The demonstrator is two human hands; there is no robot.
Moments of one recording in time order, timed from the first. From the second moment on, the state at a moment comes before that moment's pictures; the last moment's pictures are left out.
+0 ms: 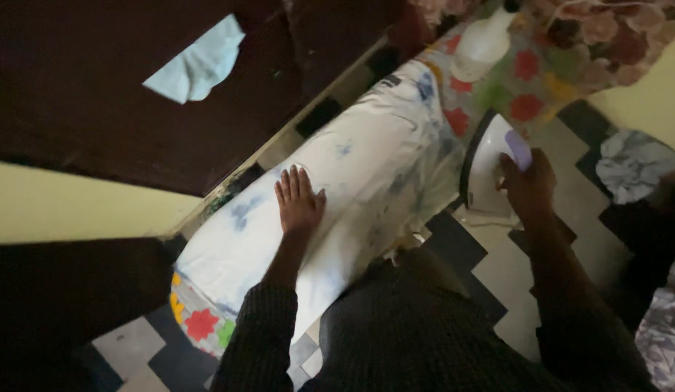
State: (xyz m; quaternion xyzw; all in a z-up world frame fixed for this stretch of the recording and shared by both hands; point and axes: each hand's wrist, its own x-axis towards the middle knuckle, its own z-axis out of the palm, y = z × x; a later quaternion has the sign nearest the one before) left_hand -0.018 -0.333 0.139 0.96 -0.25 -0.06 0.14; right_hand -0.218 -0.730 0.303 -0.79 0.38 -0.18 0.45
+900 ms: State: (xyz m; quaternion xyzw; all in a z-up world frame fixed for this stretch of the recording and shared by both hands) left_hand -0.029 -0.486 0.160 0.94 -0.21 -0.13 0.22; right_hand -0.171 -0.916 0.127 -0.77 0.32 -0.31 0.46
